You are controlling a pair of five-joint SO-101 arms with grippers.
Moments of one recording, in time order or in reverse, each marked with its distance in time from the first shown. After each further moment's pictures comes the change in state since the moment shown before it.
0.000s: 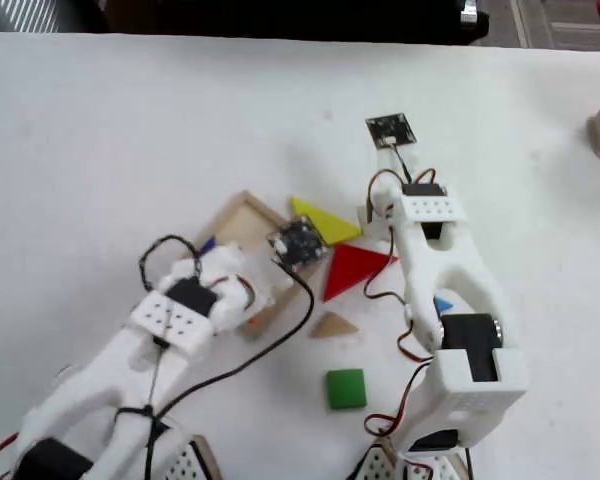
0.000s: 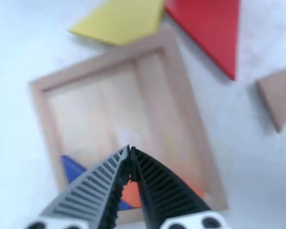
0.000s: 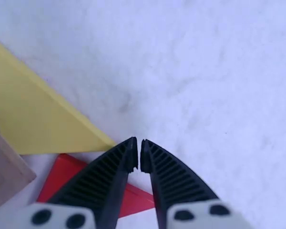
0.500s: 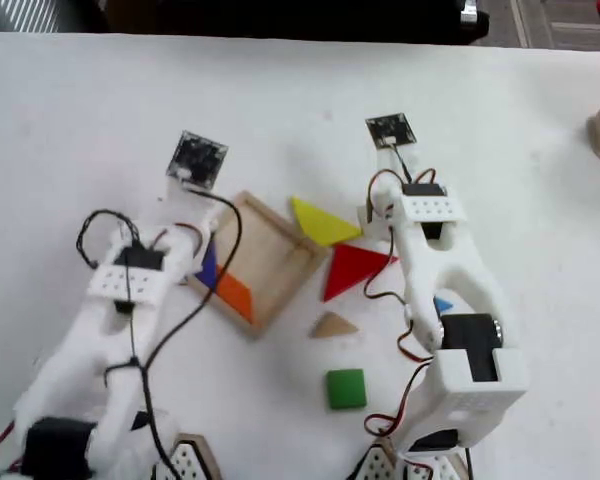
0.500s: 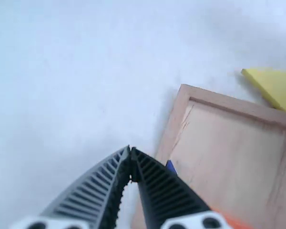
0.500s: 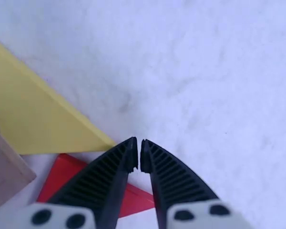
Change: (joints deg) left arm -18.5 7.6 -7.2 -10.6 17.1; right arm 0.0 0.0 0.0 0.0 0.0
